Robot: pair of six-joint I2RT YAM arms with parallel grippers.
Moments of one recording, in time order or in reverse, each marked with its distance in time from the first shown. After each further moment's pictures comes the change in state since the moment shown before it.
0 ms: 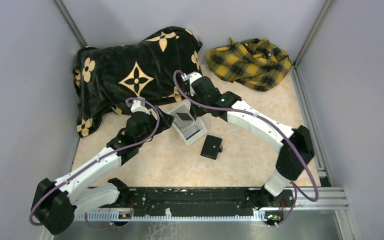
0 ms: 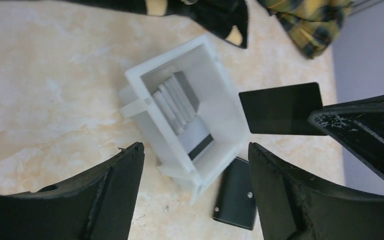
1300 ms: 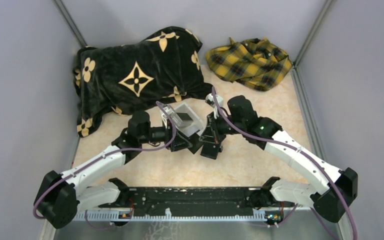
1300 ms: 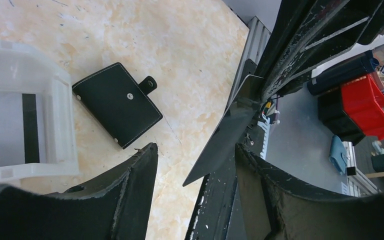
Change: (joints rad) left arm -0.004 0.013 -0.032 0.220 0.990 0.408; right arm -0.068 -0.581 -0.484 0.083 -0.650 0.151
